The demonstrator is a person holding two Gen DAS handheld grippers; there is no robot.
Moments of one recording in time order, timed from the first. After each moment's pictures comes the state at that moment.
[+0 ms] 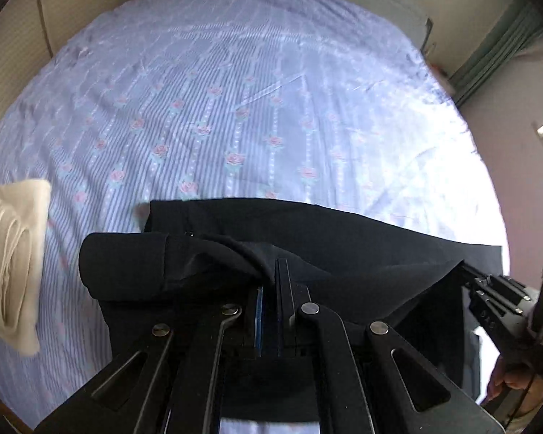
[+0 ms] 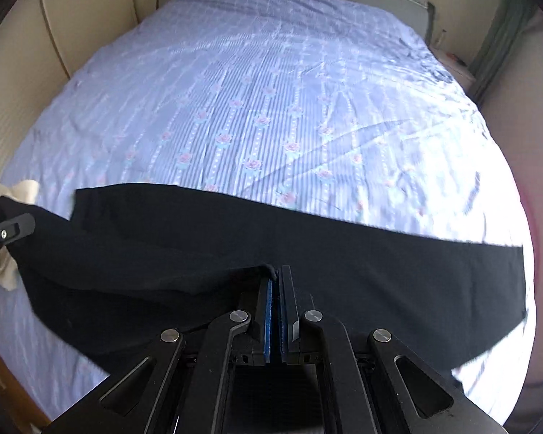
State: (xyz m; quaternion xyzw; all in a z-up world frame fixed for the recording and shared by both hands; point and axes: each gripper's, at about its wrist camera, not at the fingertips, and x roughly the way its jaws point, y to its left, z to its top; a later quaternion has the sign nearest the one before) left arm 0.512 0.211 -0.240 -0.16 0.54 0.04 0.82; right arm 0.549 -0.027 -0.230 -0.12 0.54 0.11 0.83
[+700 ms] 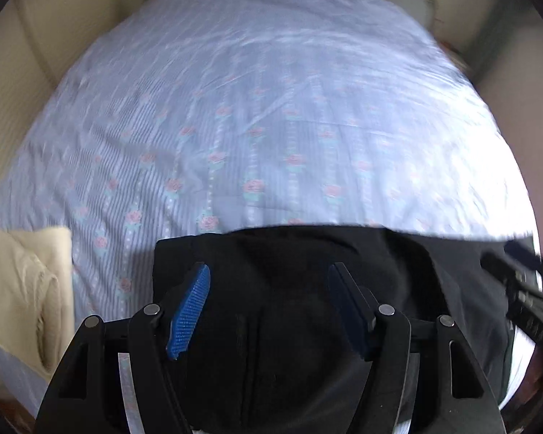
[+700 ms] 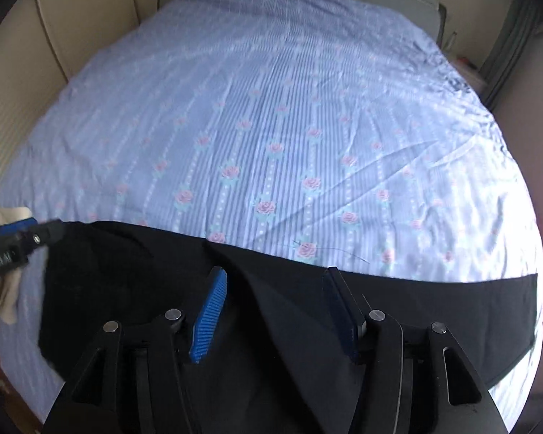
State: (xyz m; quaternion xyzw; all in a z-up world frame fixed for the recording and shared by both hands) left arm 0.529 0.198 -0.222 -0.07 0.55 0.04 0.83; right arm 0.572 -0.014 -0.205 -0.10 0.52 0.11 0.84
